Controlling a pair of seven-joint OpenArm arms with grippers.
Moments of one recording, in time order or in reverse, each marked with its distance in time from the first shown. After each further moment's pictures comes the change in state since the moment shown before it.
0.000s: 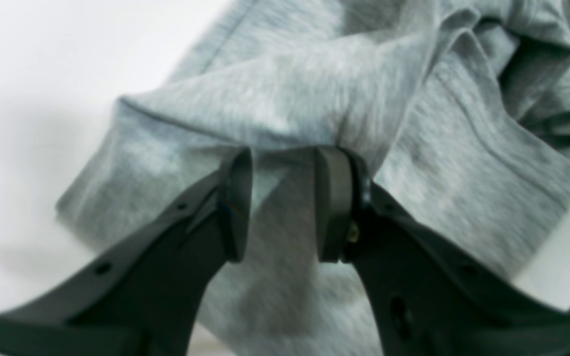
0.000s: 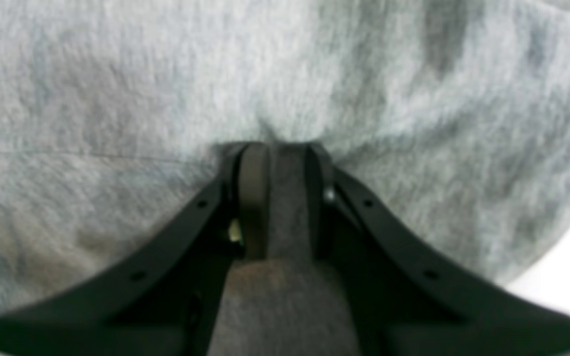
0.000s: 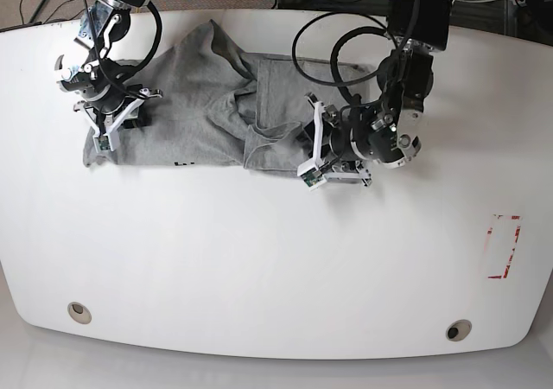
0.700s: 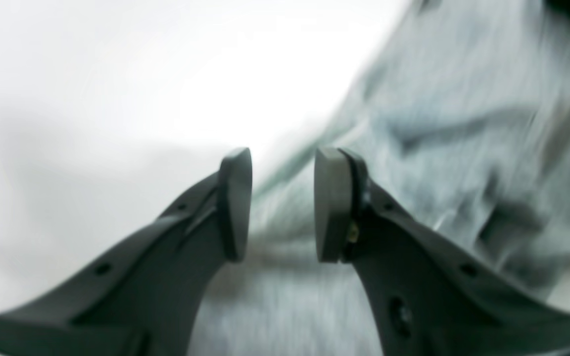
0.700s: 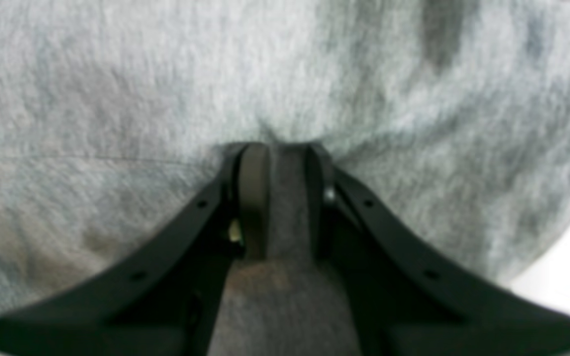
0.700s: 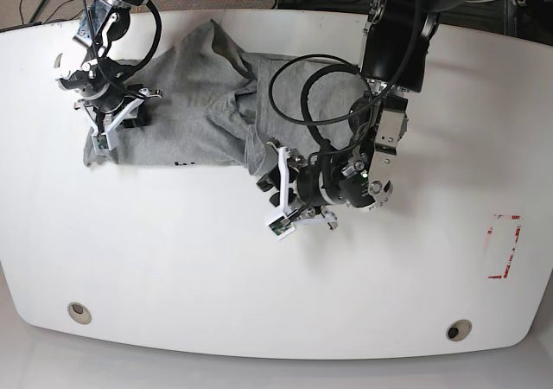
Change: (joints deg) left arm -11.0 7.7 0.3 -10.3 0.4 0.5 -6.6; right arm -0.4 0.0 0.2 0.0 2.6 0.0 -0.5
